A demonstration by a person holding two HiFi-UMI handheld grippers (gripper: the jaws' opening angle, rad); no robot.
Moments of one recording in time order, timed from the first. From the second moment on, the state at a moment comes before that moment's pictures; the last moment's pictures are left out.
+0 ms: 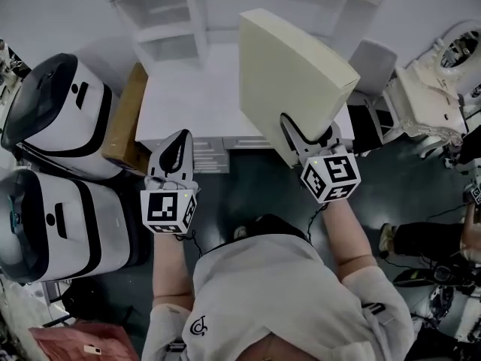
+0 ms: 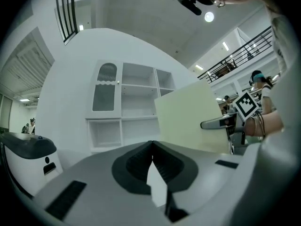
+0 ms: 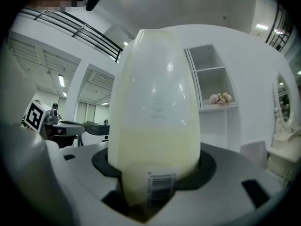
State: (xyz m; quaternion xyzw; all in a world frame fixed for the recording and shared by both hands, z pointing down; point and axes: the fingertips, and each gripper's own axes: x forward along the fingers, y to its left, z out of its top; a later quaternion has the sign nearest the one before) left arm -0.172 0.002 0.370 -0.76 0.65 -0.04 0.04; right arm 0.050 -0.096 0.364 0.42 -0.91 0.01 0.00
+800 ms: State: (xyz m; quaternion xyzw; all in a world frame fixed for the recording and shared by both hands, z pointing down) left arm -0.189 -0.156 0.317 -0.78 0.61 -0.03 0.09; right arm 0.021 -0.248 0.263 0.47 -0.86 -0.17 0.06
